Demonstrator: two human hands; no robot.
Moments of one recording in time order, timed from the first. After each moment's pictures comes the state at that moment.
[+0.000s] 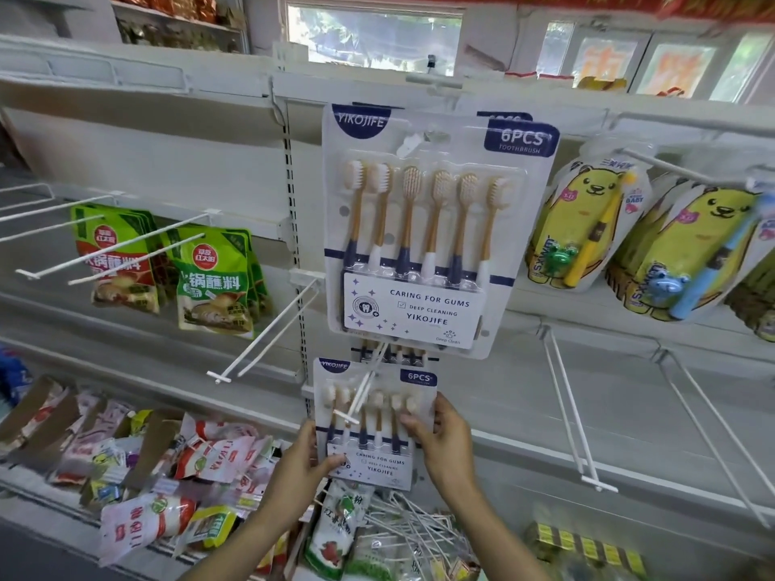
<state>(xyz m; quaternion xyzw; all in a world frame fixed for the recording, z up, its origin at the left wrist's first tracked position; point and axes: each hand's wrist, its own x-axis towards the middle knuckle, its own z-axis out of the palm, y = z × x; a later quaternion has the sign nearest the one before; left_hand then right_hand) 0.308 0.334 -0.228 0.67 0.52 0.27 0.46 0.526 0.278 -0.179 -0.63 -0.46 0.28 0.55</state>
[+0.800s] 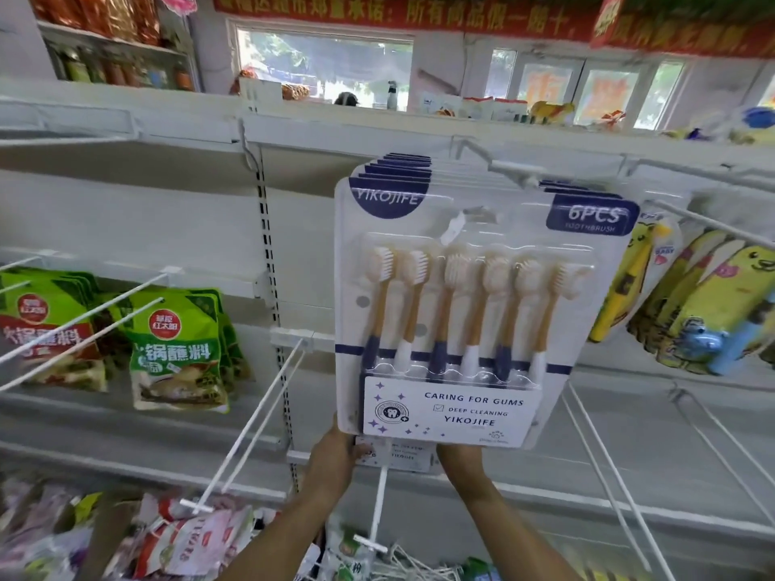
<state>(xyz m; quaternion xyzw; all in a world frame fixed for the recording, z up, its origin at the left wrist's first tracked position) 0.389 0.470 -0.205 0.77 0.53 0.15 0.31 0.571 0.383 -0.194 -0.62 -0.41 0.23 0.62</state>
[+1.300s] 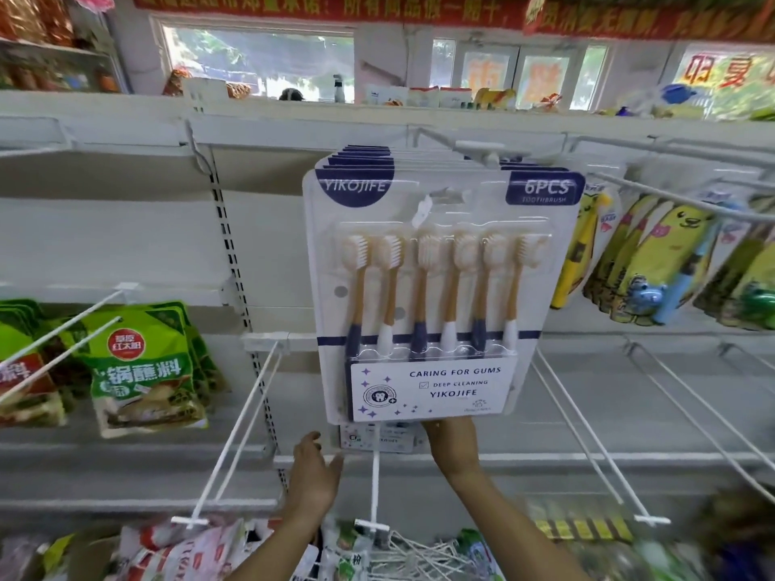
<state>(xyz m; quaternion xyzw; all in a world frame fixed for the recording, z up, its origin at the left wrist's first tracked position) 0.368 0.469 -0.246 0.70 0.55 0.25 0.39 0.570 0.378 -0.204 -0.76 -0.40 0.11 0.50</state>
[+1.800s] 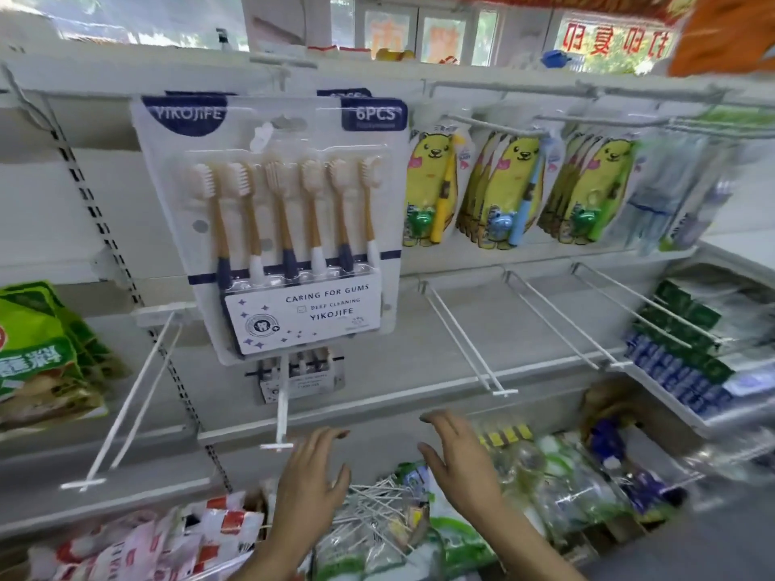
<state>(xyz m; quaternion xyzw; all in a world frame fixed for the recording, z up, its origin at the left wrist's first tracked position) 0.379 0.334 -0.246 0.89 0.31 0.22 0.27 0.565 0.172 -0.220 -0.83 -0.47 -0.01 0.29</state>
